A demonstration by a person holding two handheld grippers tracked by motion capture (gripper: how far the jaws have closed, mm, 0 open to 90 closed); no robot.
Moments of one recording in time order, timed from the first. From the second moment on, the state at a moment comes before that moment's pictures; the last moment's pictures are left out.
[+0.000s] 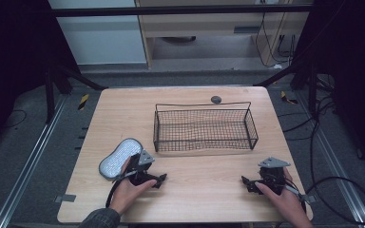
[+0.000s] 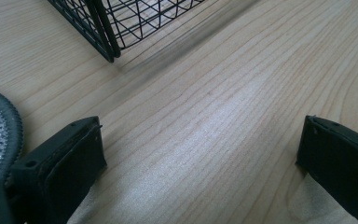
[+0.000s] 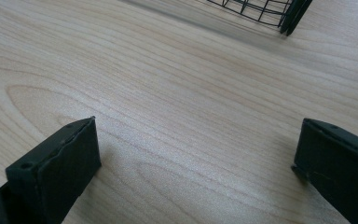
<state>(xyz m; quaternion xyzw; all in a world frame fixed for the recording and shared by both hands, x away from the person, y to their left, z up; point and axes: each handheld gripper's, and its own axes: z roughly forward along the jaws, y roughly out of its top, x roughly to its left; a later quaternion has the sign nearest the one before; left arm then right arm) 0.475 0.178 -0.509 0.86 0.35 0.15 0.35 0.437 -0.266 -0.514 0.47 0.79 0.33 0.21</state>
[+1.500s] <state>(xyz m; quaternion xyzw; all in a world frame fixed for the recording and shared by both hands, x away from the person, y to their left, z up) 0.530 0.276 -0.438 0.87 0.43 0.14 0.19 0.437 -0.266 -0.514 0.47 0.79 0.33 0.21</state>
